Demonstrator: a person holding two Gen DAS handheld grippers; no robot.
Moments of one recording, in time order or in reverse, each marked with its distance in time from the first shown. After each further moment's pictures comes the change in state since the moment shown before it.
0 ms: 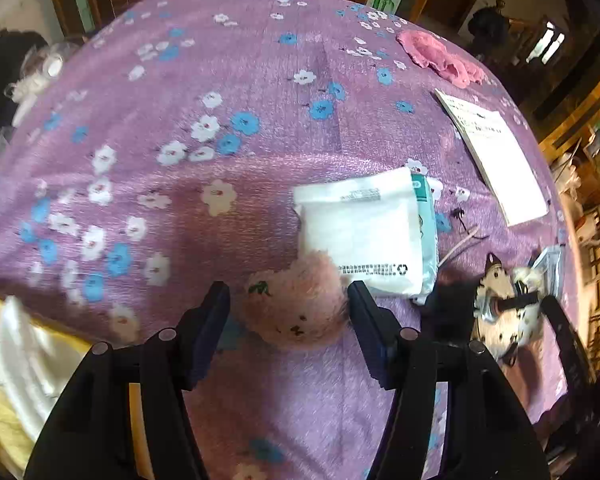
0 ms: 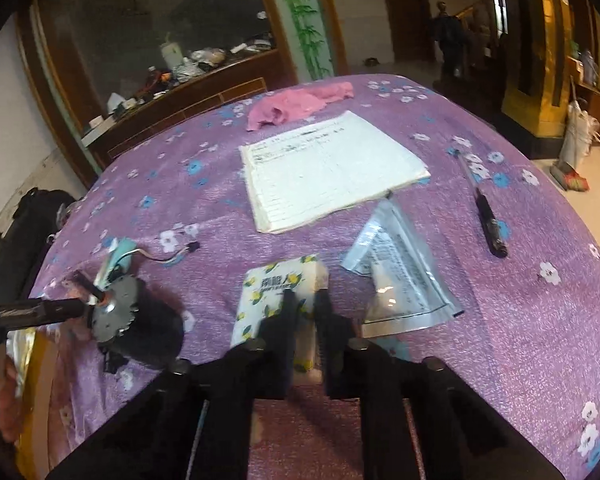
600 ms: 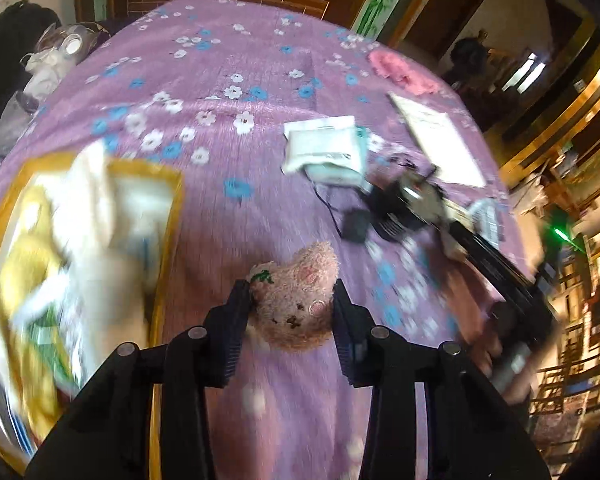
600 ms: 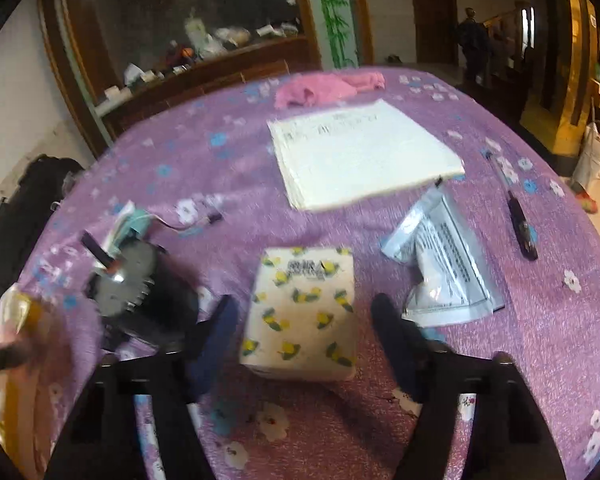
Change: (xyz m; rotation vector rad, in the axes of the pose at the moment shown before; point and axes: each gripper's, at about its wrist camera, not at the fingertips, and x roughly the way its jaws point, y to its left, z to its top) left arm -0.101 0.022 -0.112 -0.048 -0.091 -0.124; right arm 0.012 0.016 -0.011 -0.077 0.048 -0.003
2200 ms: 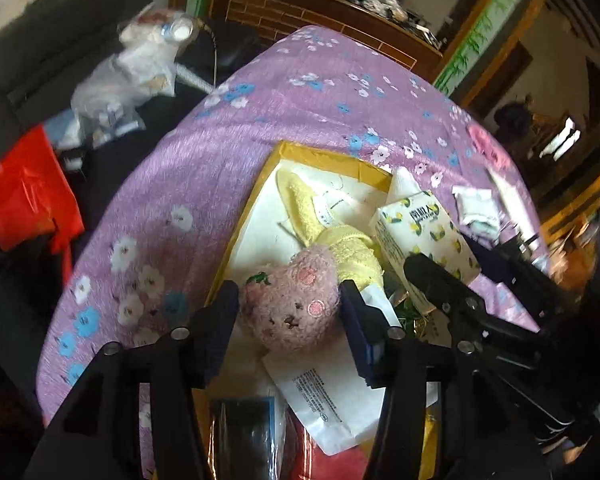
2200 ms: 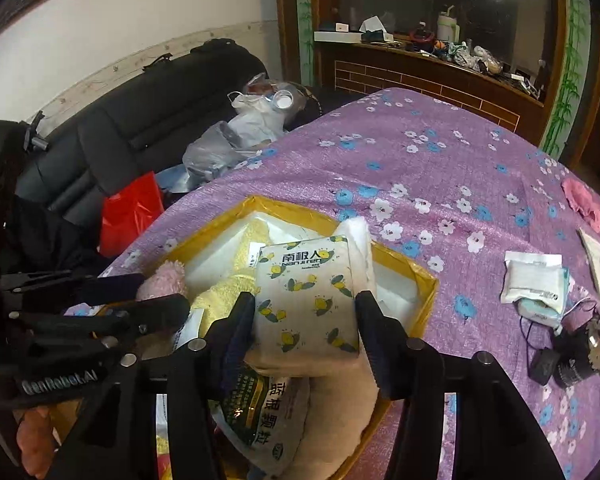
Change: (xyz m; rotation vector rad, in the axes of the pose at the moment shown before) left arm -0.051 0.211 -0.026 -0.213 -0.115 0.081; right arm -0.051 0.374 -0.063 -0.577 0.057 0.337
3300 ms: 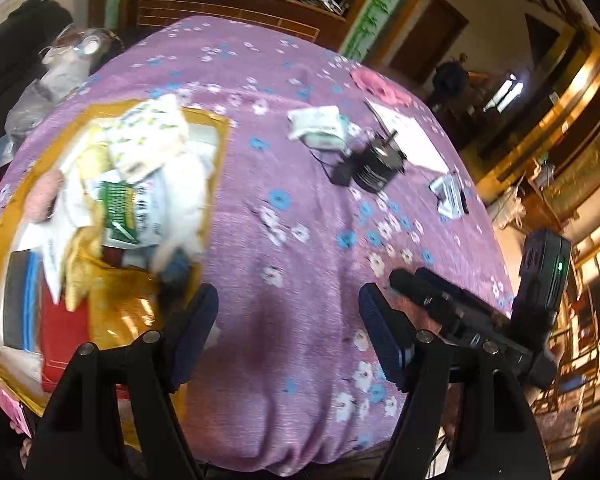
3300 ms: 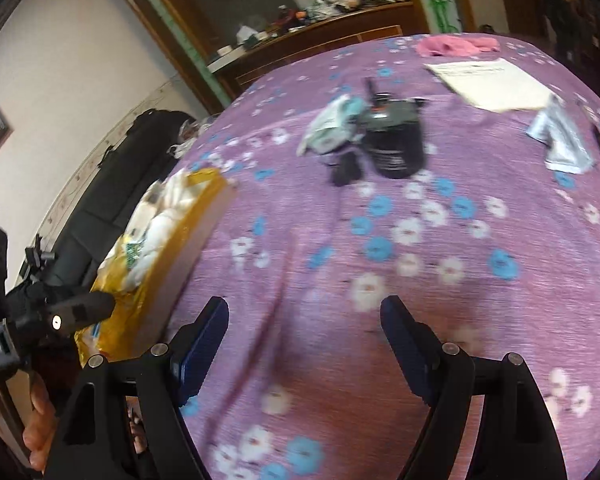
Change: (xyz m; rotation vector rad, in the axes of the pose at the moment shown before) left arm -0.034 -0.176 -0.100 0.204 0.030 -0.136; right arm -0.143 -0.204 -0.192 0.501 -0.033 0.081
